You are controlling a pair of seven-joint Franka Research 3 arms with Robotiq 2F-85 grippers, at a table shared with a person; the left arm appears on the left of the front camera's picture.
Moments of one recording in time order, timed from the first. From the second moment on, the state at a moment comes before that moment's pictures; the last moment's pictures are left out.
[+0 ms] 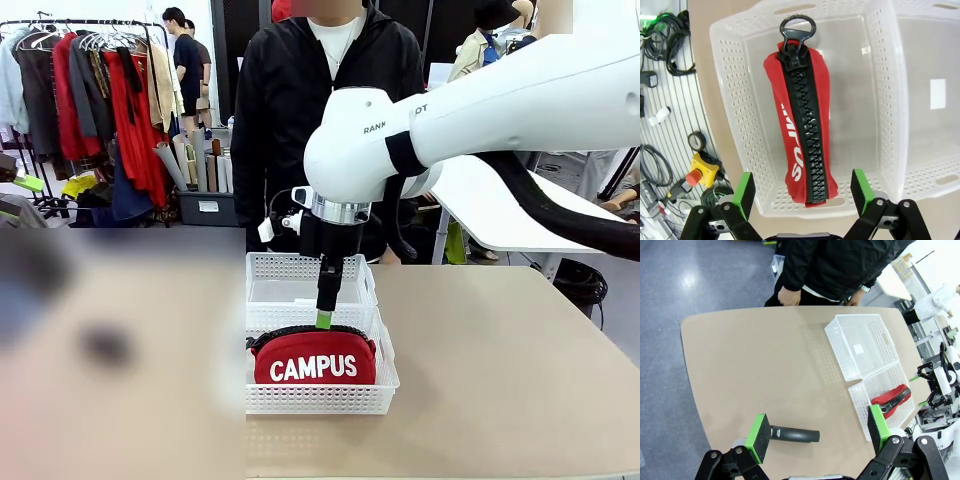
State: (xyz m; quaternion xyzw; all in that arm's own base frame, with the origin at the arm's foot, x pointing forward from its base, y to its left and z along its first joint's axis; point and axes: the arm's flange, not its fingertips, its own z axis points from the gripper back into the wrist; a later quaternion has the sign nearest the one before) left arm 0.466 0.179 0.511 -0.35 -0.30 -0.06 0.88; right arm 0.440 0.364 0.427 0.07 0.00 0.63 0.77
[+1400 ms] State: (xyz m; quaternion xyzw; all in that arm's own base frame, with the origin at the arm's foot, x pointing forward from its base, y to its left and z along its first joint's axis) left arm 0.466 0.179 0.511 -0.35 -0.30 -0.06 0.88; right arm 0.442 0.363 0.427 0.07 0.00 0.63 0.77
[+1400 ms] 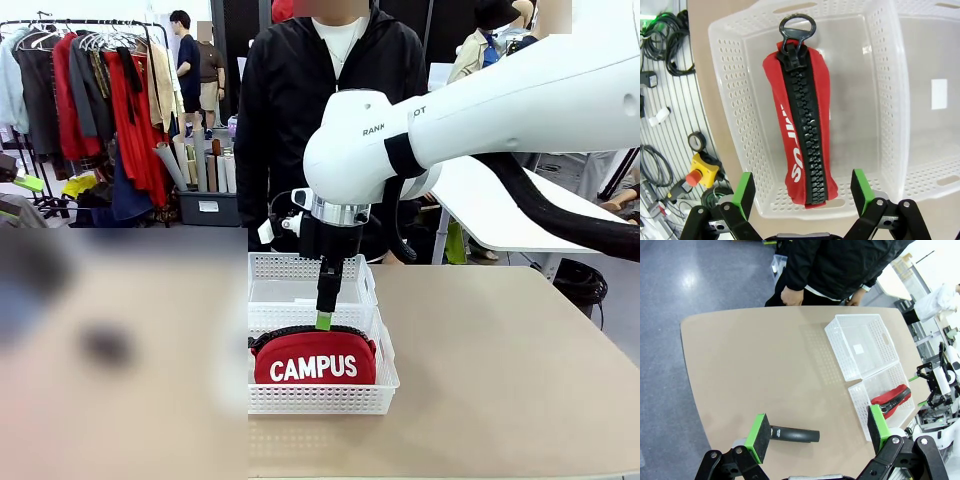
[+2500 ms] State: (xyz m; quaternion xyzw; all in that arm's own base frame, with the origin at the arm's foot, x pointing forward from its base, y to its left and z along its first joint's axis) left arm 0.466 0.179 0.511 -0.35 -0.30 -0.06 0.88; right arm 0.466 0.184 0.543 0.16 -0.14 0.47 0.86
